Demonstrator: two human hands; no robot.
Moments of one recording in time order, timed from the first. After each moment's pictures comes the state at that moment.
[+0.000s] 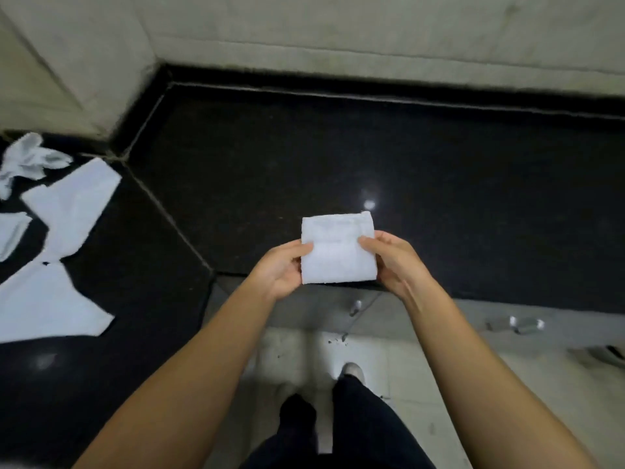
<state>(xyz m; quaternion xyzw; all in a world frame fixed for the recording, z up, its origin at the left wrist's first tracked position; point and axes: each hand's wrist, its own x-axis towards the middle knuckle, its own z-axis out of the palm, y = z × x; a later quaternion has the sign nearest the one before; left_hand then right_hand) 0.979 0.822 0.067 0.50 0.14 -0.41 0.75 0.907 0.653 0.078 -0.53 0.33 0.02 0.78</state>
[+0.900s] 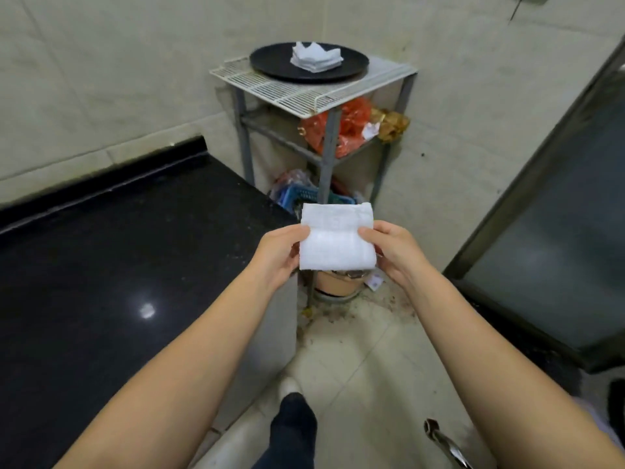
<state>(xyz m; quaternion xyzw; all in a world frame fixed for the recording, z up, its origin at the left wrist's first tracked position) 0.599 0.145 0.141 0.53 -0.19 -0.59 0.59 0.423 0.099 0.160 -0.46 0.50 -0.38 0.63</state>
